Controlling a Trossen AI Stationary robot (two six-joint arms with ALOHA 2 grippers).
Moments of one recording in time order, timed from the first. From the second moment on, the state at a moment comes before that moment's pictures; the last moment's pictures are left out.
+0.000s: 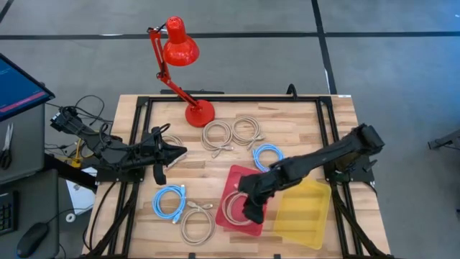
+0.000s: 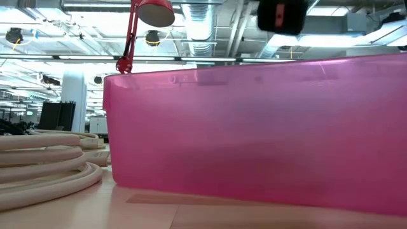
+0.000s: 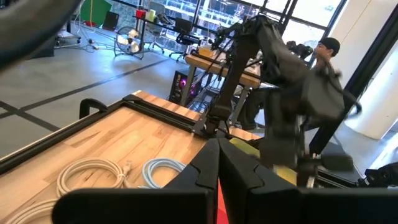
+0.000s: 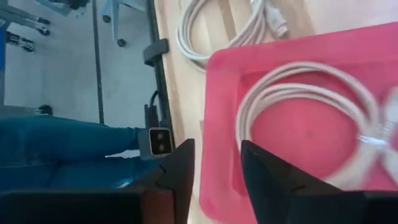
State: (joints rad) left arm -0.59 0.81 0.83 -0.11 -0.81 -0.33; right arm 0.37 1.69 1.37 -0.55 -0.16 0.76
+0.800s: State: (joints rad) left arm -0.60 0.81 0.83 -0.11 -0.80 -0.33; right arm 0.14 1.44 1.37 -1.24 0.24 0.92
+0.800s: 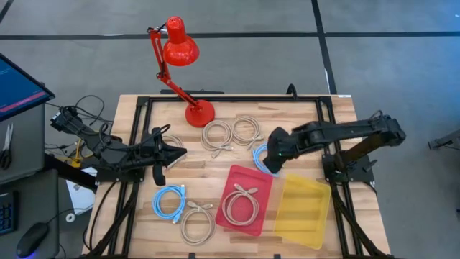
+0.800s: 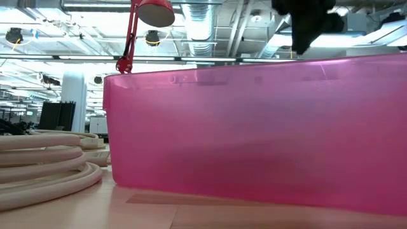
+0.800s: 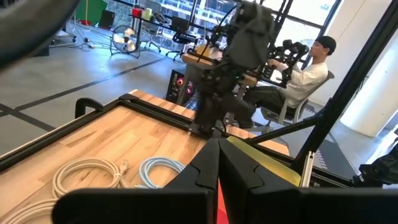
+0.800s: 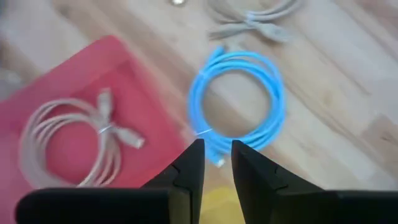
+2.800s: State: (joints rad) left arm -0.60 0.81 0.83 -0.11 -0.80 -0.32; right arm -0.09 1.46 1.13 -1.15 0.29 0.70
